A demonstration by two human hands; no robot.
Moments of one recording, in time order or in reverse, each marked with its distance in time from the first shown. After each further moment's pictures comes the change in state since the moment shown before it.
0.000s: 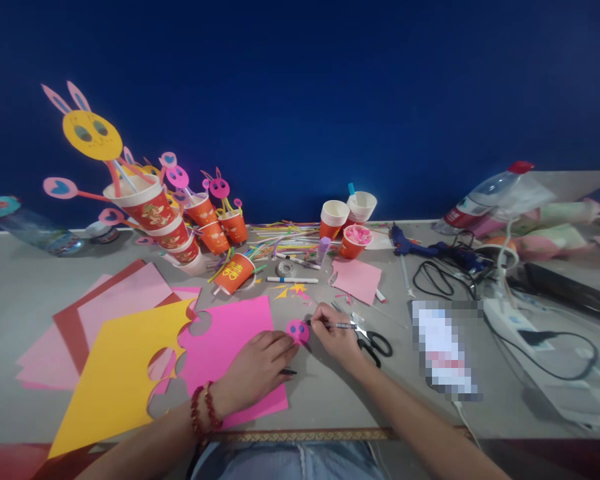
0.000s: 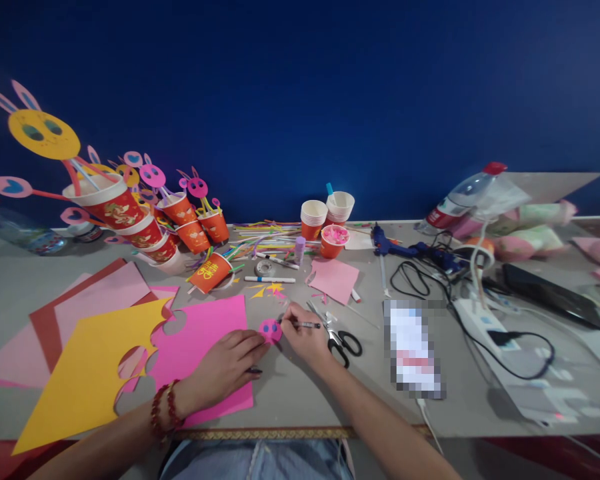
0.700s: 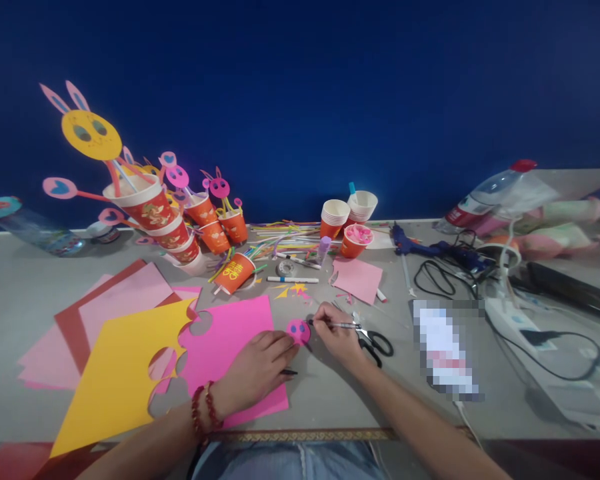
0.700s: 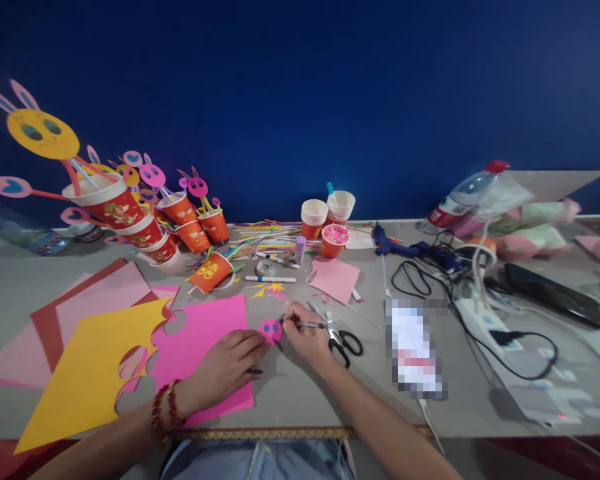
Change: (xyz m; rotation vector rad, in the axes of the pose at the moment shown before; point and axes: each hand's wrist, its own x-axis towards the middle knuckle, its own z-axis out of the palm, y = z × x) left_hand -0.001 0.000 0.000 0.005 -0.010 -0.004; right_hand 0.000 0.001 0.000 0.070 0.033 -0.008
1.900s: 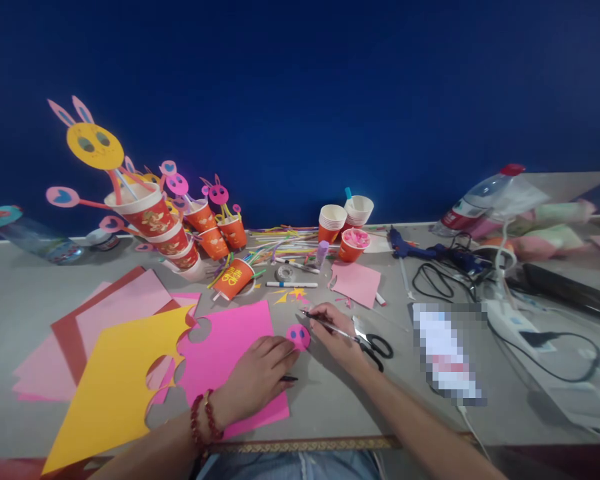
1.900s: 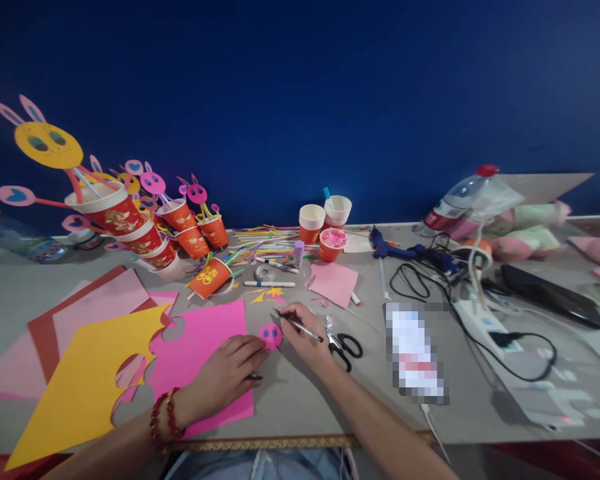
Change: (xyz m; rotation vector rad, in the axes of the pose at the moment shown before) left_hand 0.000 0.001 -0.002 -0.039 0.042 -0.031; right_hand 0.003 -0.007 -0.003 0.126 0.019 0.029
